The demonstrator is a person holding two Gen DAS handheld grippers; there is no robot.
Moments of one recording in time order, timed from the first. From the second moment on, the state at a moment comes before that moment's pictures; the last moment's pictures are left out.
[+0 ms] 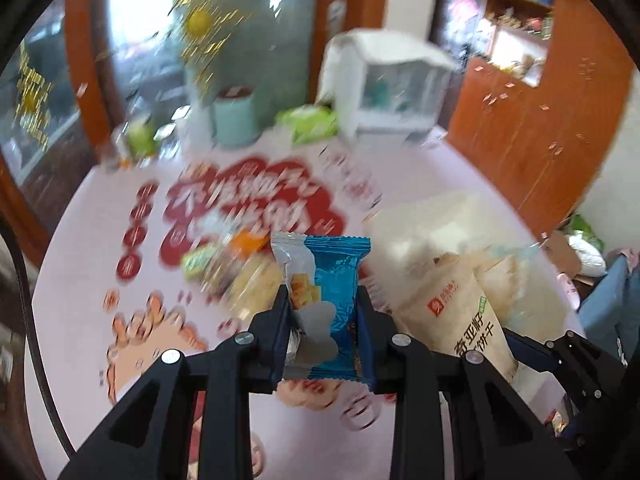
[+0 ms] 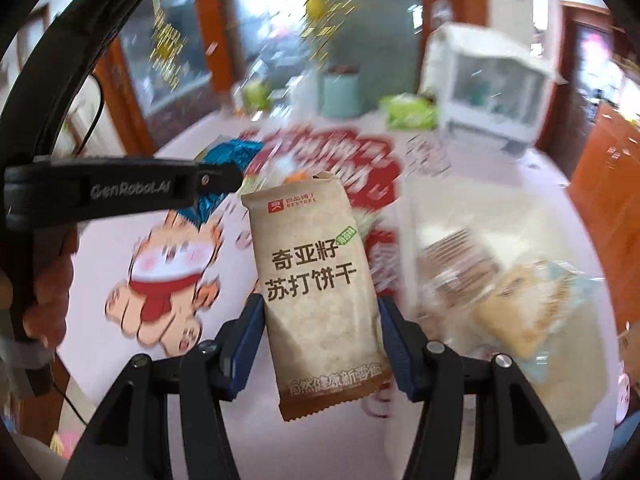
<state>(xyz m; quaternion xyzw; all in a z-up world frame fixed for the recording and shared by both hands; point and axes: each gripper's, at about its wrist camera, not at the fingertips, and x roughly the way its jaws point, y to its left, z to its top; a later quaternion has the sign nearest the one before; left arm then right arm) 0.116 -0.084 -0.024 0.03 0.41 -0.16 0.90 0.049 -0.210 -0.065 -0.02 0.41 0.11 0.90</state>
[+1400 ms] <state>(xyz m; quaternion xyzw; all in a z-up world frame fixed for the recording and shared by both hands) 0.105 -0.215 -0.035 0.15 0.39 -0.17 0.89 0.018 -0.379 -0.031 0.18 0.35 -0.15 0.91</state>
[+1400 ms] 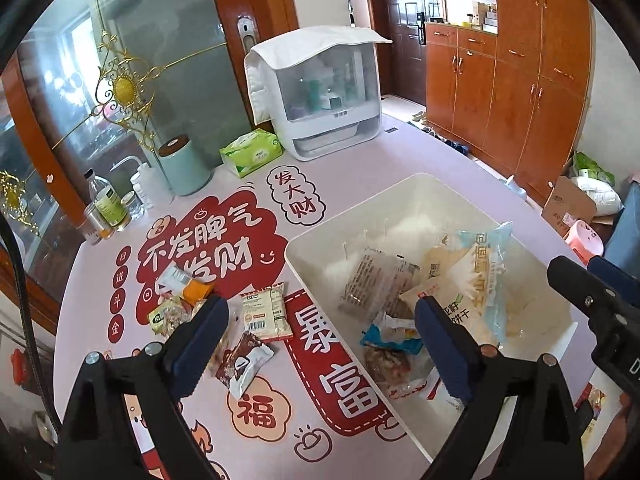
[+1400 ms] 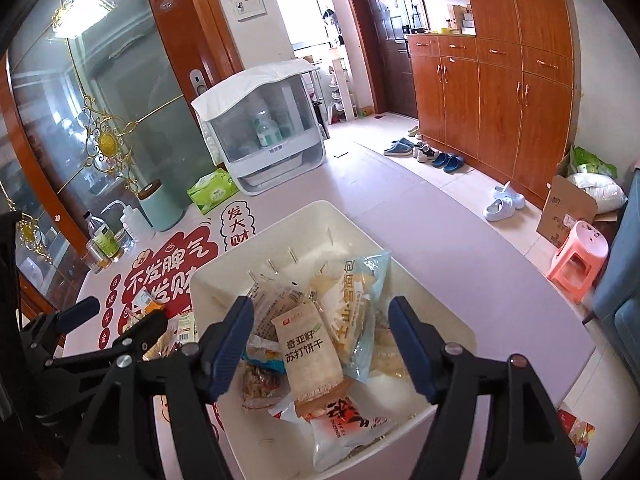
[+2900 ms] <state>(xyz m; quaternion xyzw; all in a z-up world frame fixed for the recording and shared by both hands) 0.183 0.009 -0.076 0.09 0.44 0.03 0.89 0.143 -0.233 -0.046 0.08 0.44 0.05 0.89</state>
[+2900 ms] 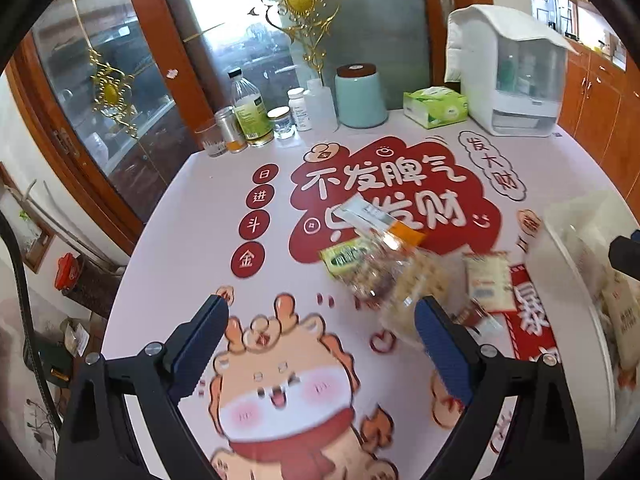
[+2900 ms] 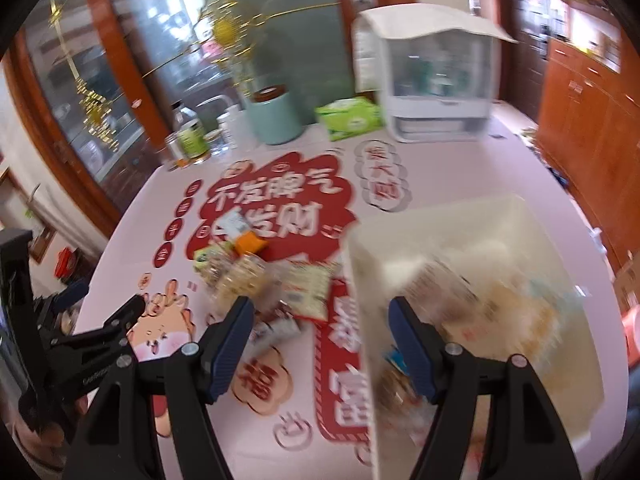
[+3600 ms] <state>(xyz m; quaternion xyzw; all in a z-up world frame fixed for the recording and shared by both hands) 0.312 -0.013 -0.200 0.12 0.54 -0.11 0.83 0.280 -0.170 -0.135 0.12 0.56 0.06 0.82</state>
